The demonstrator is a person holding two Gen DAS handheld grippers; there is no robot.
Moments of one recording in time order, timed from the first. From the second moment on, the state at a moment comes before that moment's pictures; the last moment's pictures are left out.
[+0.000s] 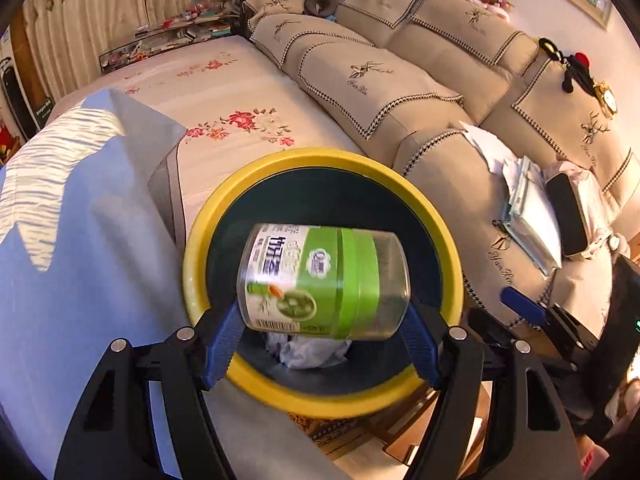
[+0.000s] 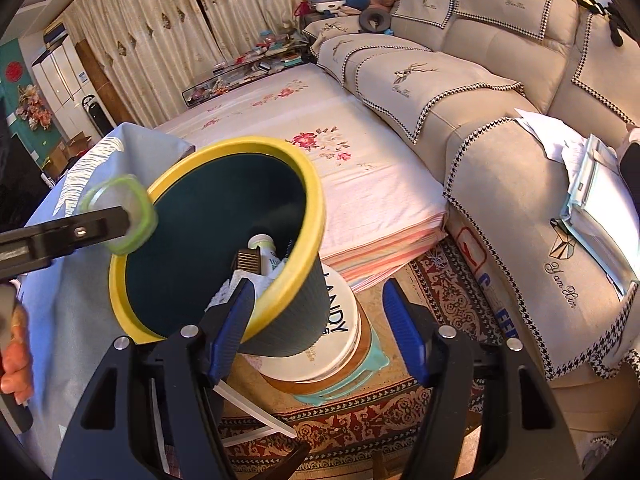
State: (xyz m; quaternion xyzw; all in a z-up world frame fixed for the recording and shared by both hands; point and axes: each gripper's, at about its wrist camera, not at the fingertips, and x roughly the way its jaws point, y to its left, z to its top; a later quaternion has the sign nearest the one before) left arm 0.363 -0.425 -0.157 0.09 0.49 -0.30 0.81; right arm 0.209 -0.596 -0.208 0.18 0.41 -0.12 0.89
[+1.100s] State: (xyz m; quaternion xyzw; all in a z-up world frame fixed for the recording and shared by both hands) left arm 0.272 -0.017 -0.109 -0.02 0.33 -0.08 0.94; right arm 0.318 -0.382 -0.149 0.04 0.42 0.11 0.90
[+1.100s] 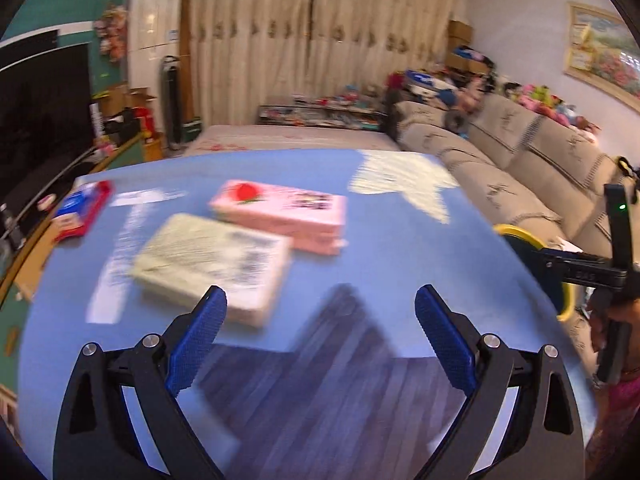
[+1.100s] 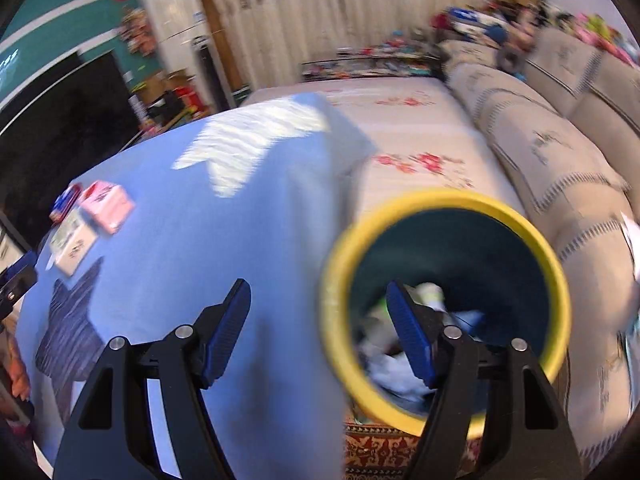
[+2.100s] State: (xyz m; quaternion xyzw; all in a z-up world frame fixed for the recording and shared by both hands) left arm 0.271 0.061 -0.119 -0.08 0.31 -0.02 0.95; right arm 0.434 -0.145 -0.157 -0.11 0.40 0.32 0.85
